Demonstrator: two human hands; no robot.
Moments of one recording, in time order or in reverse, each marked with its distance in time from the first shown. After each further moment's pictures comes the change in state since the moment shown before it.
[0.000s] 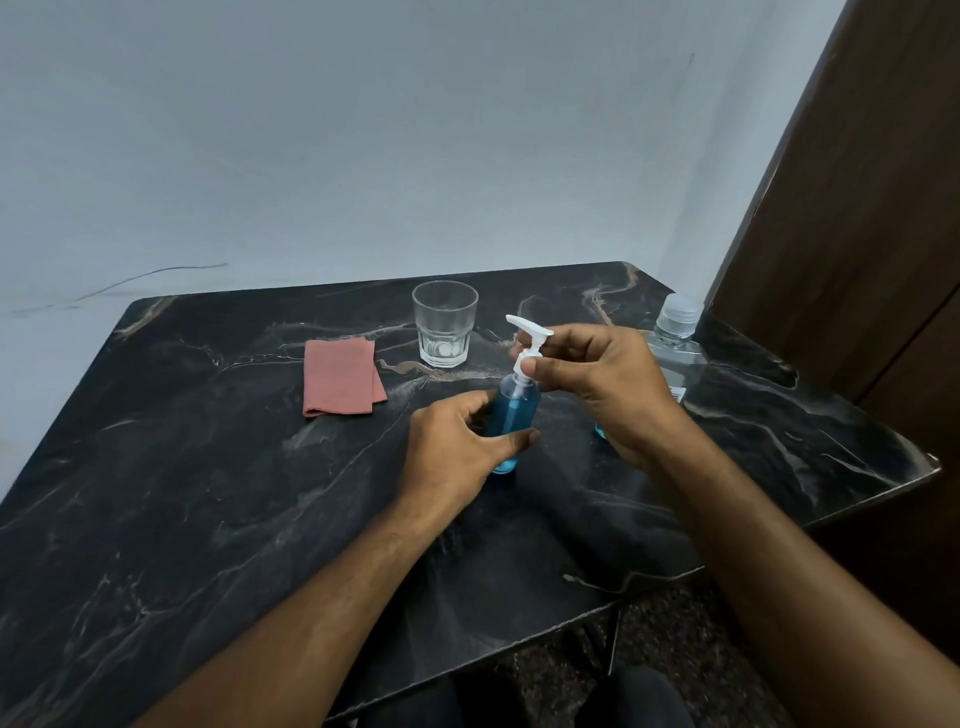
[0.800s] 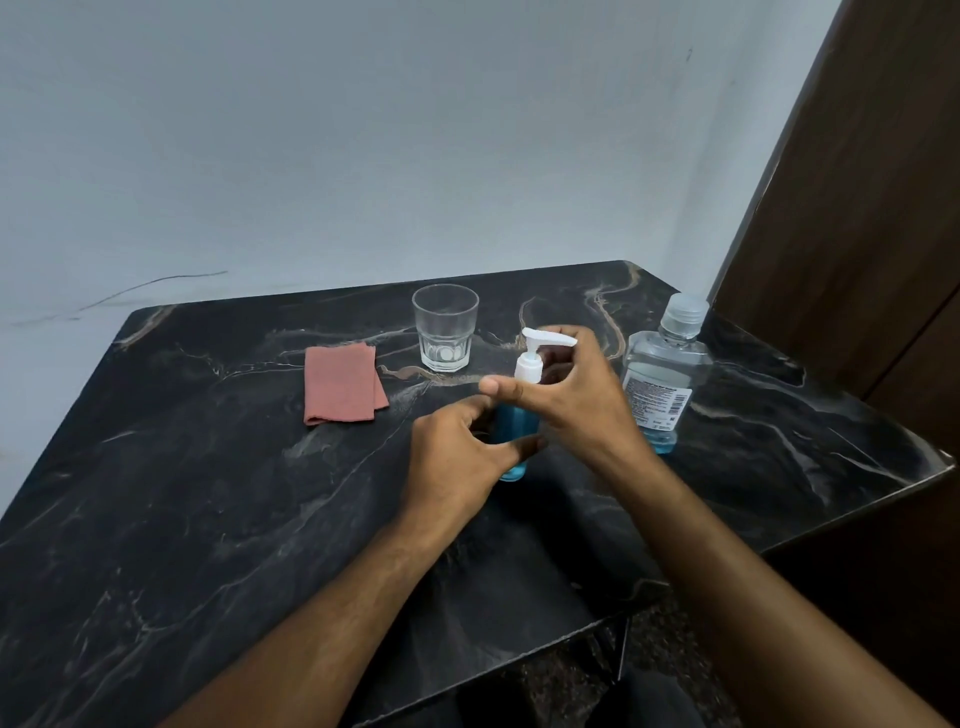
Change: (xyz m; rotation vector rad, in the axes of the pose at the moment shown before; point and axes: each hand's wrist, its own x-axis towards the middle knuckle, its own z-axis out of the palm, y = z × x) left_hand -0.001 0.001 0.004 -0.001 0.089 0.019; right_hand -0.004 0.014 0.029 -0.186 0.191 0.045
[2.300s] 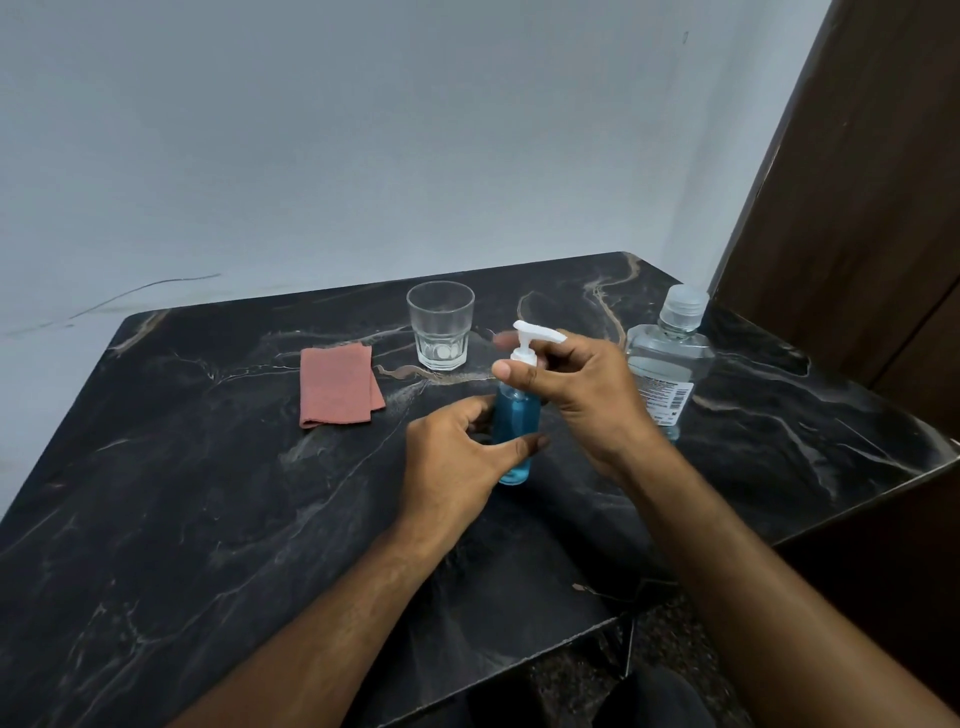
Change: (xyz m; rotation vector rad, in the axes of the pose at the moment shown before) left_hand -0.006 0.007 -0.003 -0.029 -0.001 0.024; right_hand 0.007 0.002 -0.006 0.361 -0.153 -0.078
